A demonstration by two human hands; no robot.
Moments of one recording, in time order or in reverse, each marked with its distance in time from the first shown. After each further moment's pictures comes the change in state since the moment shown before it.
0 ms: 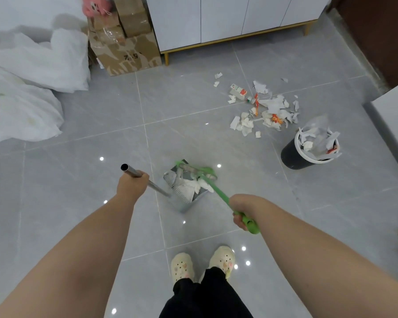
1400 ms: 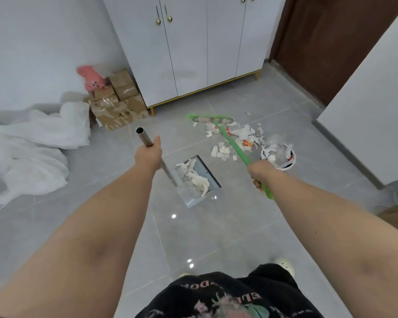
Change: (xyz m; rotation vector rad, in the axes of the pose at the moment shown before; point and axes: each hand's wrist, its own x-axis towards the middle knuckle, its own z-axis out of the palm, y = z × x) left_hand -0.178 0.165 -0.050 -0.294 -0.003 0.229; right_hand -0.145 0.076 -0.085 0.159 0.409 -0.590
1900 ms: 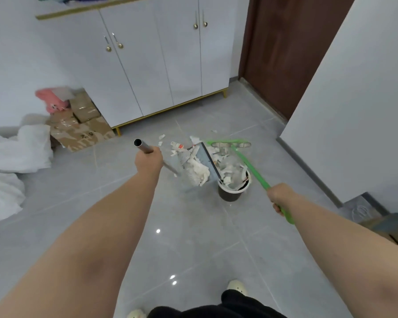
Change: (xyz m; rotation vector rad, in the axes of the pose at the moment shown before) left_hand -0.075 0.114 0.273 -0.089 0.091 0.088; right_hand 0.112 0.091 -0.299 -0.061 0.119 0.005
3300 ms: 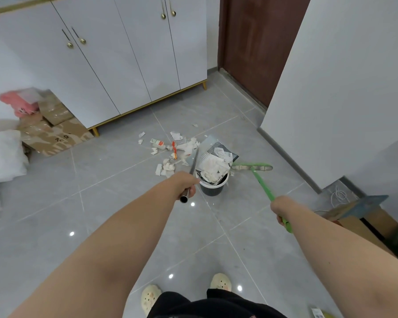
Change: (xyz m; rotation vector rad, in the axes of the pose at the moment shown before) left_hand -0.105 -0.013 0.142 0.356 -0.738 -0.492; right_hand 0.063 0.092 -0.070 -0.100 -0.086 0.193
